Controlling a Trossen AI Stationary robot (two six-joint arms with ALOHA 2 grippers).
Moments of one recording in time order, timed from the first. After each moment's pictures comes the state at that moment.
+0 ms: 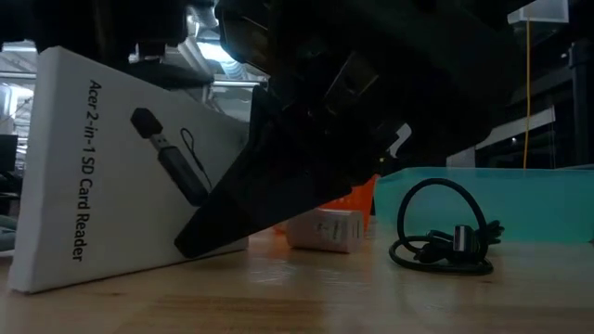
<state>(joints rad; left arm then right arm) -0.59 1.65 0.61 0.74 -0.32 -1.09 0.46 2.22 1.37 0.11 0.18 0.25</state>
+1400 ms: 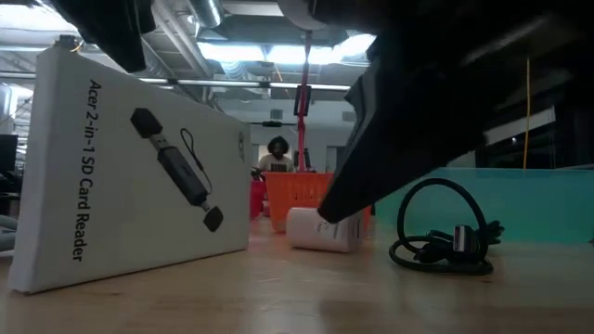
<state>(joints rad) -0.64 1.73 1.32 -0.74 -0.29 -0.92 0.57 2.08 1.37 -0.29 0.40 0.38</state>
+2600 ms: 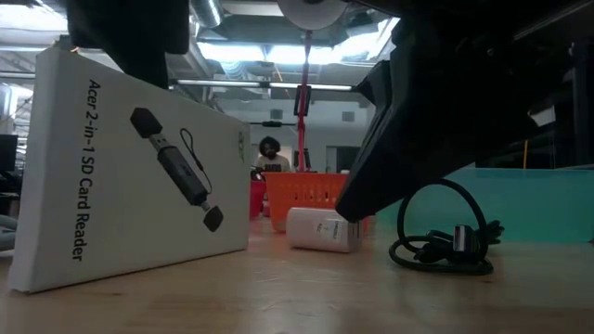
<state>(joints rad) -0.57 1.87 1.48 -0.81 -0.20 -1.21 0.61 2.08 1.37 -0.29 0.41 0.38</state>
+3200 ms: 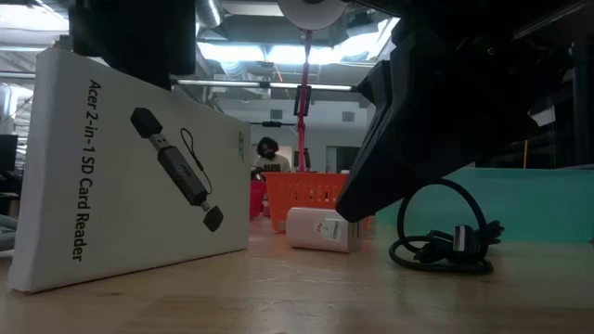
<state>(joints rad) -0.57 1.89 1.48 -0.81 -0.23 -1.22 0.61 2.08 1.37 -0.29 0.41 0.38</state>
